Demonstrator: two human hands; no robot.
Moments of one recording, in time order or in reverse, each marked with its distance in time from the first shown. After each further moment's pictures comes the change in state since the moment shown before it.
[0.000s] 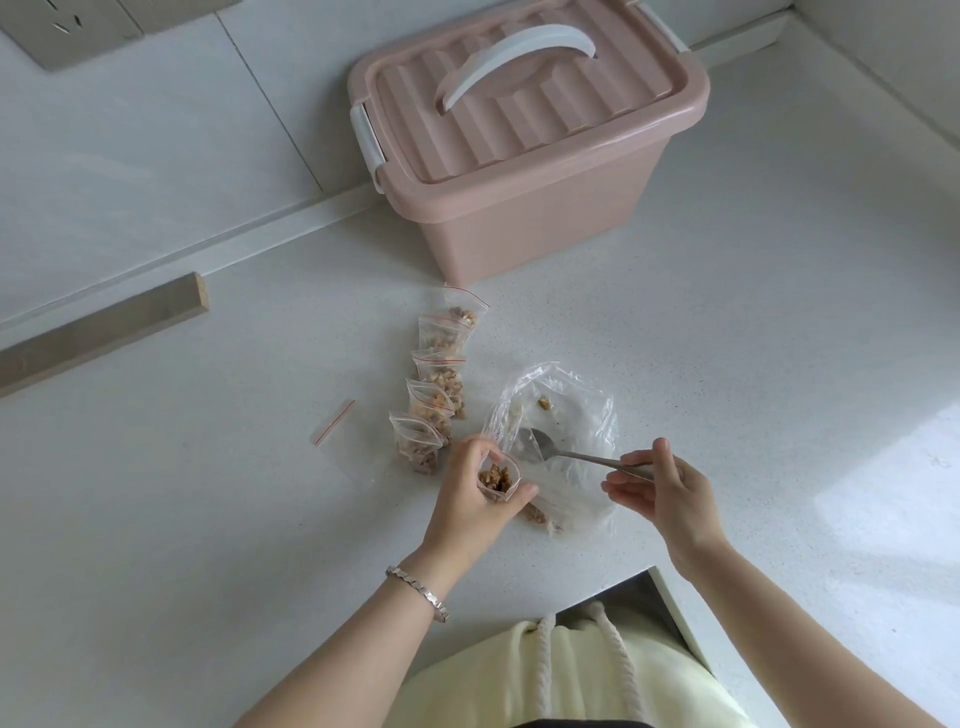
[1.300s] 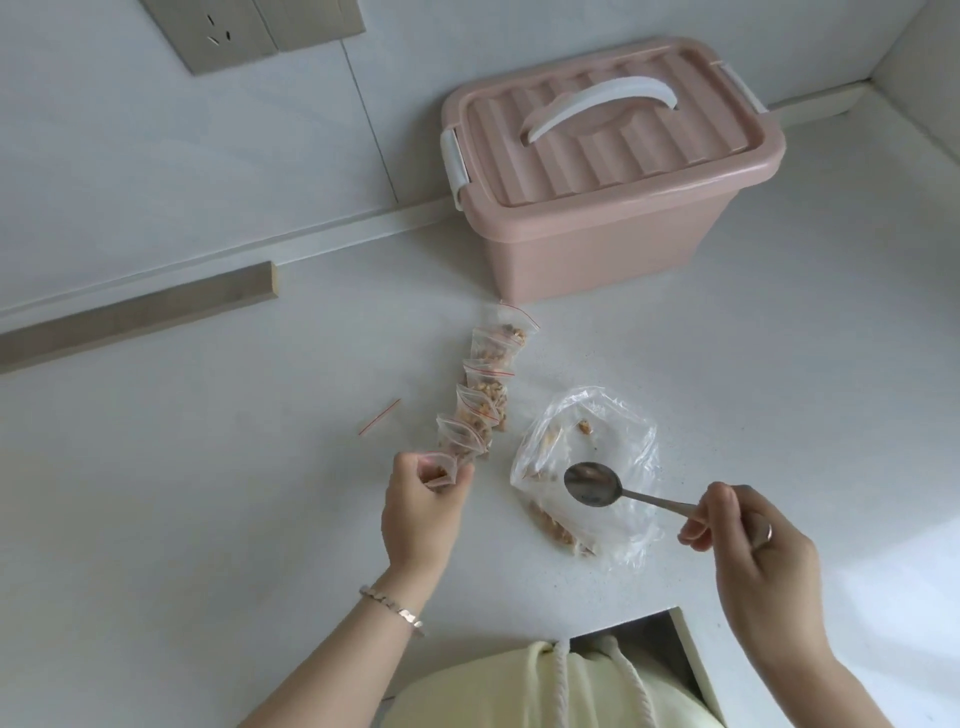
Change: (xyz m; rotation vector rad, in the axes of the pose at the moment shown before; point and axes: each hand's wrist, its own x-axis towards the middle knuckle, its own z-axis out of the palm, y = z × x) left_hand -0.019 -0.003 -0.048 0.000 0.555 -0.385; right_hand -0.067 -0.041 0.007 -0.507 0.056 -0.637
